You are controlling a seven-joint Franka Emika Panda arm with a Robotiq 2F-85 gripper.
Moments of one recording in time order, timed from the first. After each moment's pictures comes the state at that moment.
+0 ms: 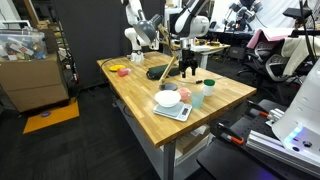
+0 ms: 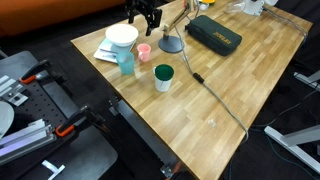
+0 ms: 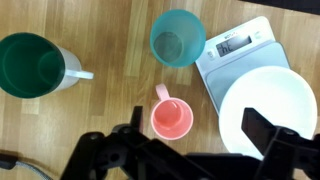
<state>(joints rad) -0.04 0.45 -0.01 -2.05 0.10 2.24 -0.22</state>
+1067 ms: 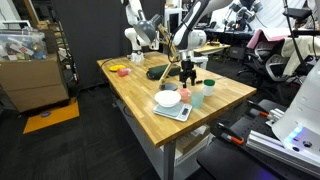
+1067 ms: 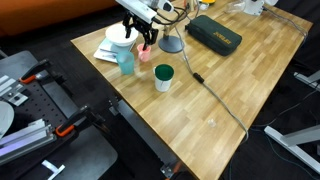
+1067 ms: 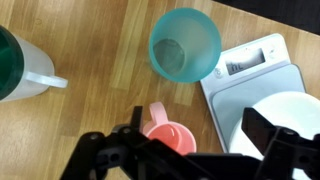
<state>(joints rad) -0.08 0.60 0.04 -2.01 0.10 2.26 -0.33</state>
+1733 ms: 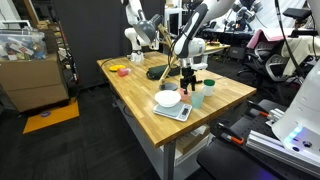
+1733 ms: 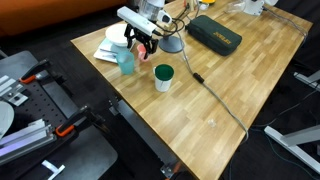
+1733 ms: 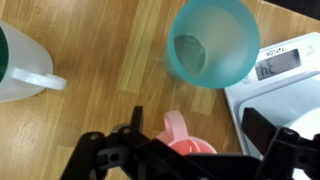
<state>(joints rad) -0.08 0.69 0.04 -1.99 0.05 2.34 -0.33</state>
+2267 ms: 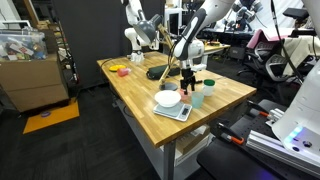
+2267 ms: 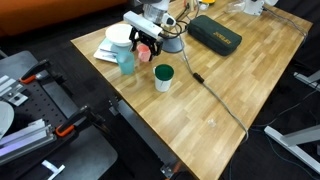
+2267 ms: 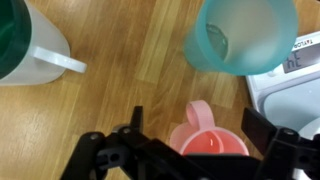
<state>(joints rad) -0.09 0.74 0.03 -1.92 0.01 2.34 -0.33</state>
